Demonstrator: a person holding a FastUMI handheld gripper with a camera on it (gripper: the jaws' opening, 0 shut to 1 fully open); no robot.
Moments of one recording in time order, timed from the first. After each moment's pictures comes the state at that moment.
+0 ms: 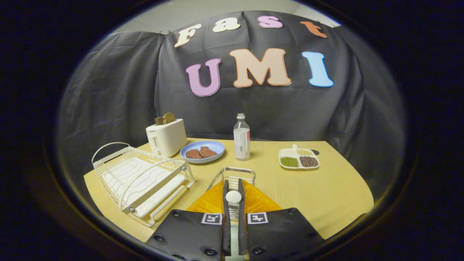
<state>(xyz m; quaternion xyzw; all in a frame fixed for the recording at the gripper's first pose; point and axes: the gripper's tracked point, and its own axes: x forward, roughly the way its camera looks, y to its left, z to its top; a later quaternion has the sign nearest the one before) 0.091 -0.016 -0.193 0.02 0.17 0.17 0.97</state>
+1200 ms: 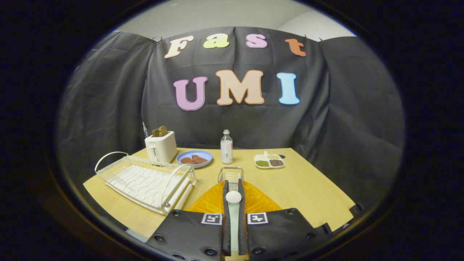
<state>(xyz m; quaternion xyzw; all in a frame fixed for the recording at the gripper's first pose) -0.045 -0.034 -0.133 0.02 0.14 0.03 0.99</state>
